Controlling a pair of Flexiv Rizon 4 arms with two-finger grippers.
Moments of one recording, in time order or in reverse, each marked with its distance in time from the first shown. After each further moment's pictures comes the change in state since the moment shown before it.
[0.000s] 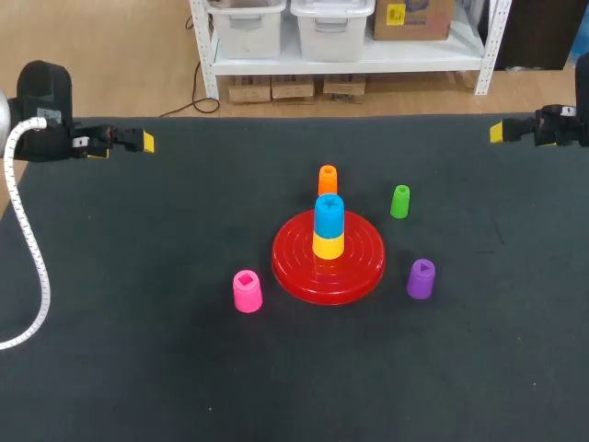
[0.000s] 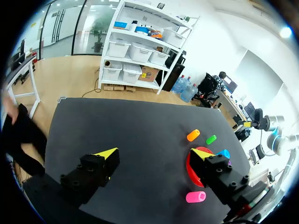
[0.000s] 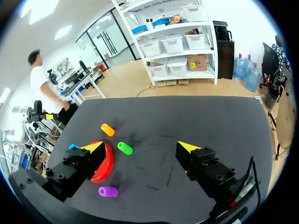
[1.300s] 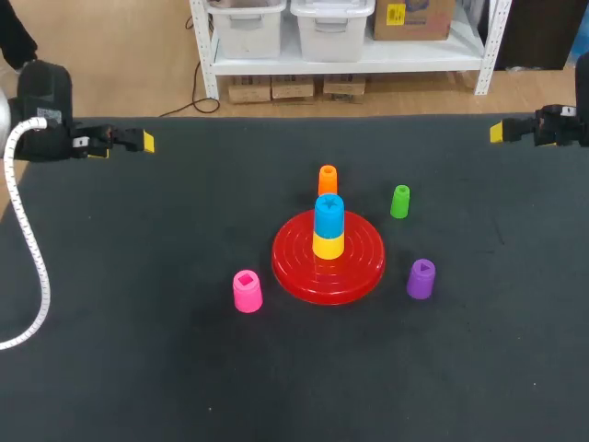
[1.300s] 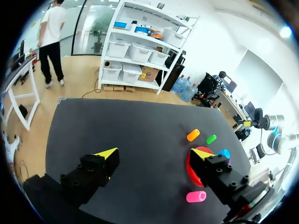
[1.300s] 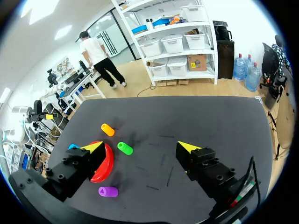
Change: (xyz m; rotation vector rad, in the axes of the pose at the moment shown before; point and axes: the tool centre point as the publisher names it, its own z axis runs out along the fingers) left arm -0.004 -0.005 -0.001 0.000 -0.010 0.030; right arm 0.000 0.000 0.000 0.000 0.000 0.000
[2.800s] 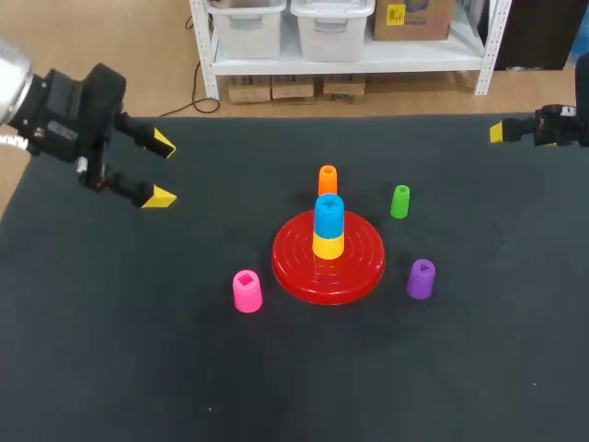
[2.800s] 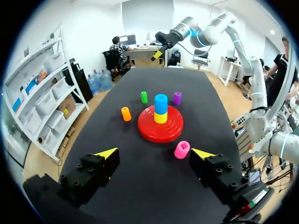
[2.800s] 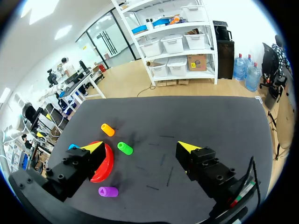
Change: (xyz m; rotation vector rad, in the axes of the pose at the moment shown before) left arm 0.047 -0.080 -0.019 0.490 0.226 0.975; right arm 0.000 0.000 0.000 0.000 0.000 0.000
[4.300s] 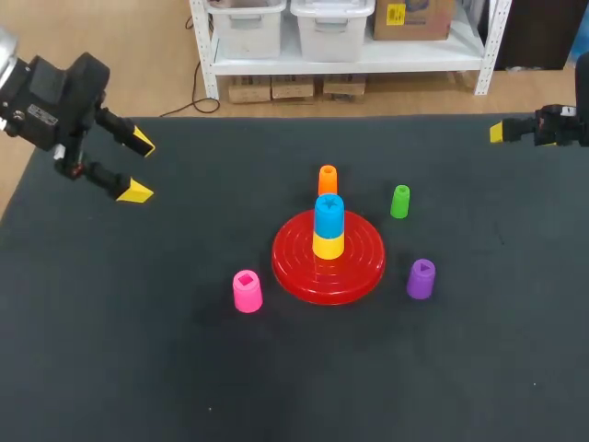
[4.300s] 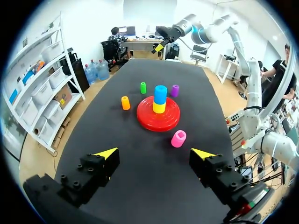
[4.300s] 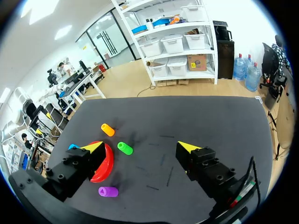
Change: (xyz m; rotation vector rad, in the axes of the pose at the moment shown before) left arm 0.018 0.005 -0.023 0.036 0.071 -0.040; right arm 0.000 0.000 0.000 0.000 0.000 0.000
